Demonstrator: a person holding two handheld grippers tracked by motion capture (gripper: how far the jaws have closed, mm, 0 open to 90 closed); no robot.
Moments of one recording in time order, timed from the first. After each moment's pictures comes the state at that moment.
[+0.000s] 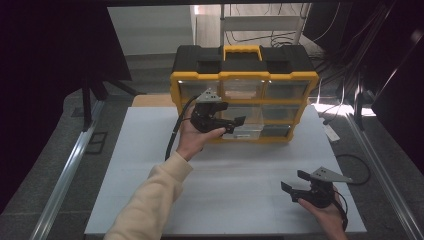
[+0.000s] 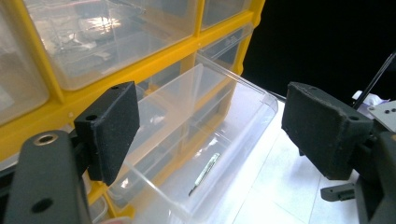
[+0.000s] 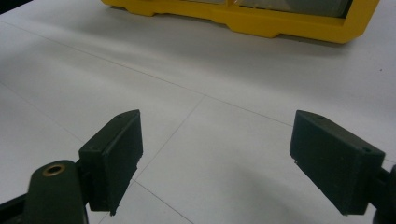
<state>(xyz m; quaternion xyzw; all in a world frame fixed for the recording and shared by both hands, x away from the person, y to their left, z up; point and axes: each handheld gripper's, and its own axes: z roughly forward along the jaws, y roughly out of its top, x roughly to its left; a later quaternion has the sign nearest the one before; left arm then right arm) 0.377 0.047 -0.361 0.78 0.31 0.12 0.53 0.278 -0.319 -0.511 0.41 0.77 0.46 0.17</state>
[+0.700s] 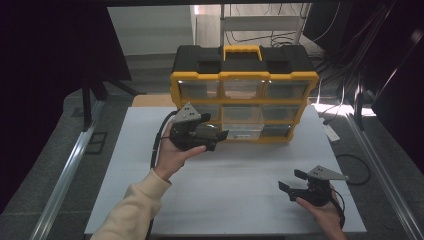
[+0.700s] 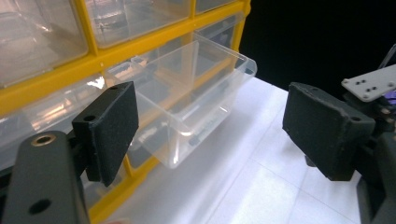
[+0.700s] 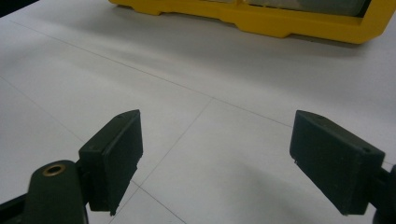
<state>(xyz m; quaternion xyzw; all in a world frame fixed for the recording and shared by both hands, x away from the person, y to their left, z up) 0.321 0.089 -0.364 0.77 0.31 0.15 0.53 0.283 -0.315 -0.513 0.41 0.77 0.46 0.16</state>
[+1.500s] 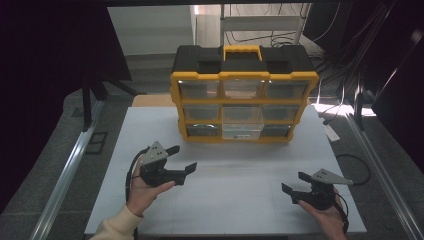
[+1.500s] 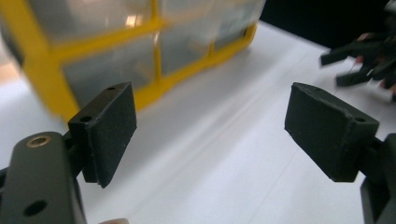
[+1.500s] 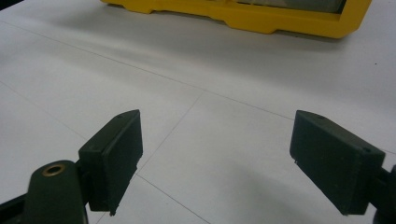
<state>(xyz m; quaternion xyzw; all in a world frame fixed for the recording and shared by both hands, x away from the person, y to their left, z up) 0.262 0.162 -0.453 0.77 0.37 0.15 0.50 0.272 -0.319 -0.511 0.42 0.77 0.45 0.18</state>
